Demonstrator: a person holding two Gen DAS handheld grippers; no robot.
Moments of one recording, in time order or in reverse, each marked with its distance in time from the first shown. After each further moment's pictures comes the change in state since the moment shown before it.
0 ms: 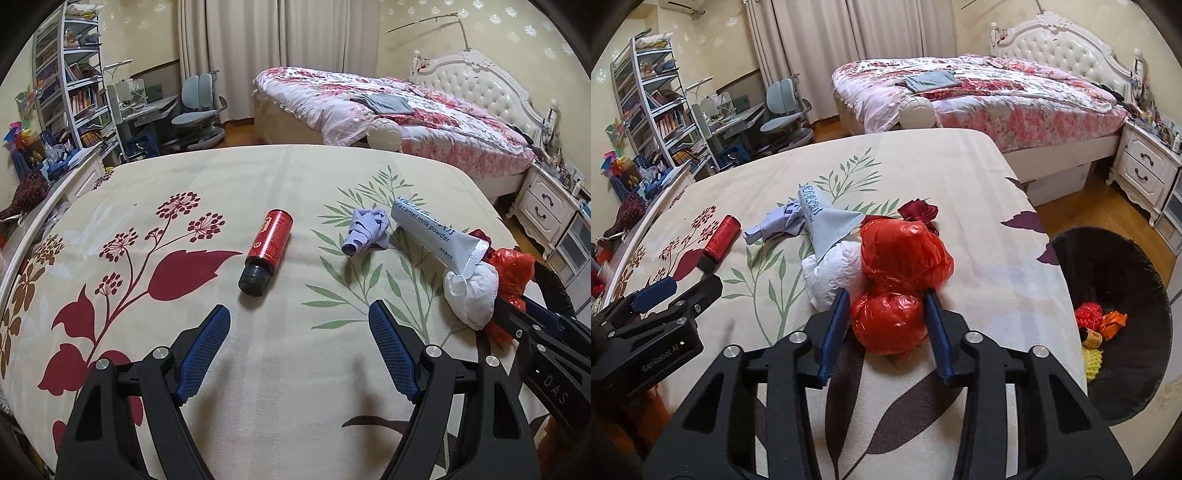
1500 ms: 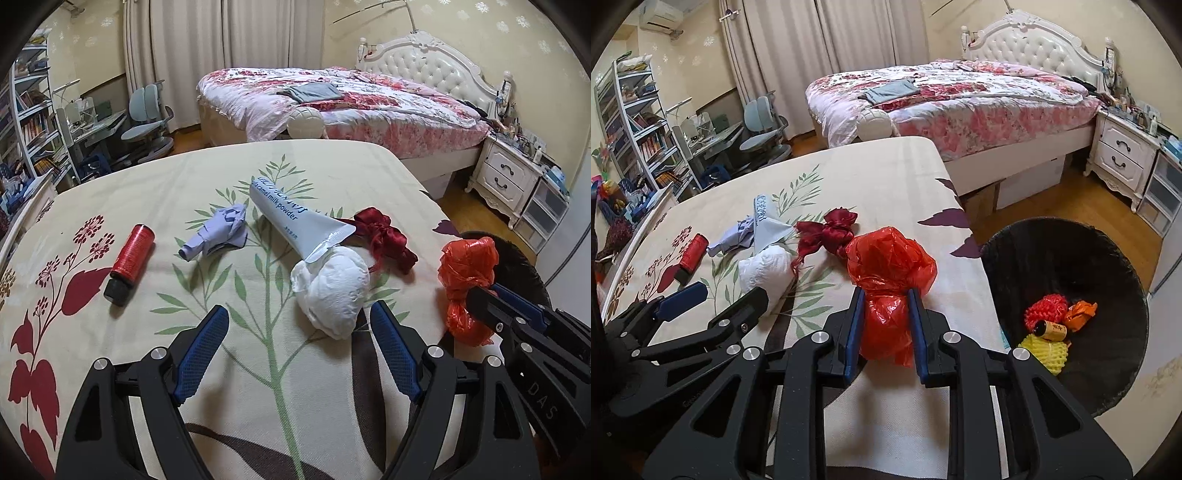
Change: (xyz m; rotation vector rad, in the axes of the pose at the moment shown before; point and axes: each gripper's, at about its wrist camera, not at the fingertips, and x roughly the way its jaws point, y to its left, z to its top) left arm 0.005 -0.093 -0.001 0.127 0.014 -0.133; right arm -0.026 -0.062 -0.009 0.092 -0.044 -0.047
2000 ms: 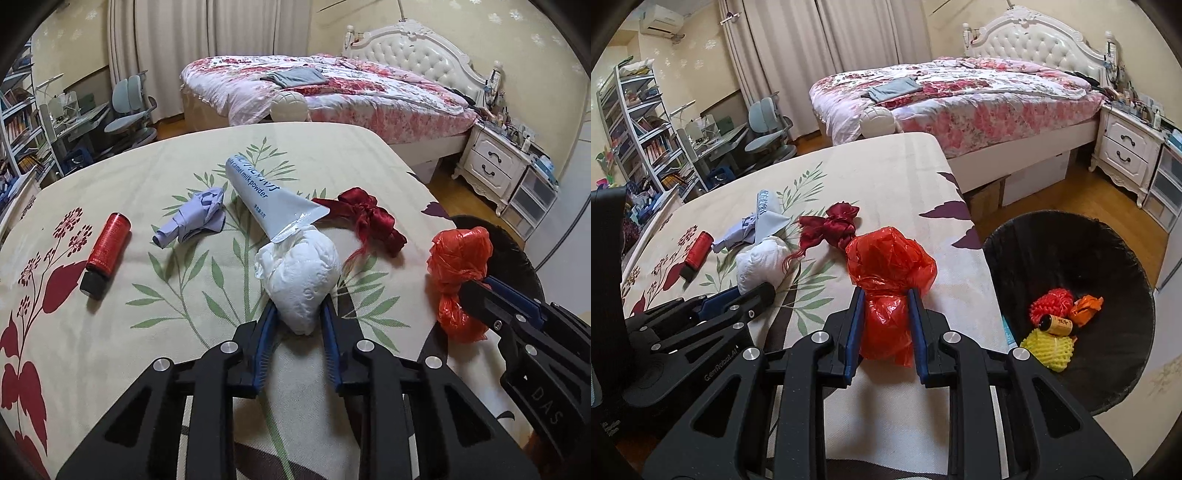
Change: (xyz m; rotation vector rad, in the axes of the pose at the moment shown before) left arm 0.005 -0.001 -0.011 0.017 0.049 -0.065; right arm 0.000 -0.001 -0.006 0.000 0.006 0.027
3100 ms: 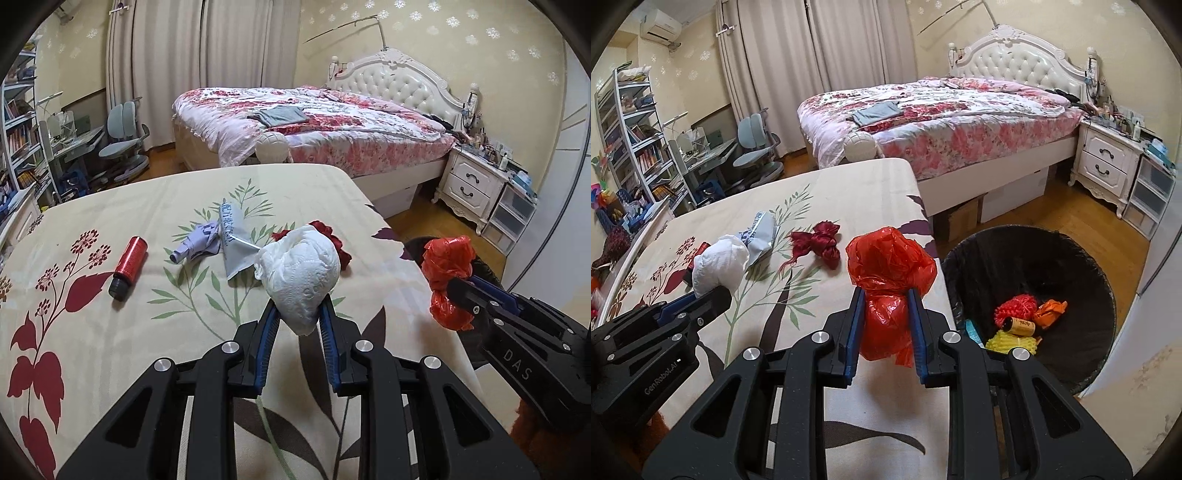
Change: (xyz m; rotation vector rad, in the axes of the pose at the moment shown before) left arm -0.057 -0.021 -0.001 0.023 -0.135 -0.054; right arm -0.050 -0.018 -0.006 0.010 -0.088 -0.077
